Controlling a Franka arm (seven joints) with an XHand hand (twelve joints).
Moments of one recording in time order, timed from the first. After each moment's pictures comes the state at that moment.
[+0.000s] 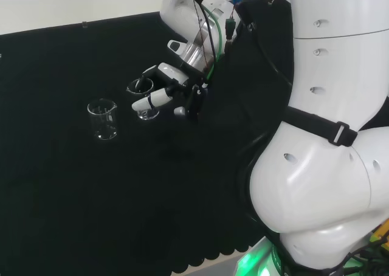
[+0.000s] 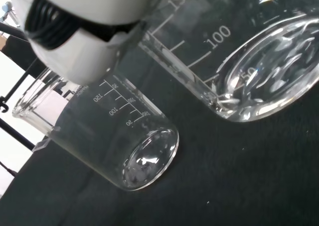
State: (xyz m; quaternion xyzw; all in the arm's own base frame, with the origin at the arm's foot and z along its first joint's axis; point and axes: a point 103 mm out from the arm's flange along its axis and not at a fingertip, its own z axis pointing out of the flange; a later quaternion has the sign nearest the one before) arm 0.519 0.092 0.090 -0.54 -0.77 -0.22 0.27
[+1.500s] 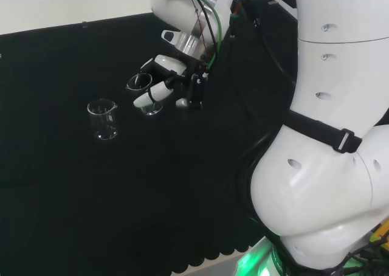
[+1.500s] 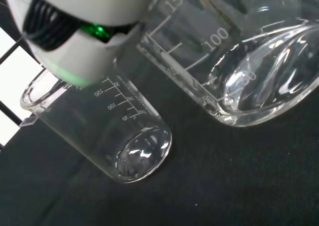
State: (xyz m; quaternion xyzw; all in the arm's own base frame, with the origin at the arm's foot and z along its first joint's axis) arm 0.517 0.088 0.117 -0.53 -0.79 -0.17 0.24
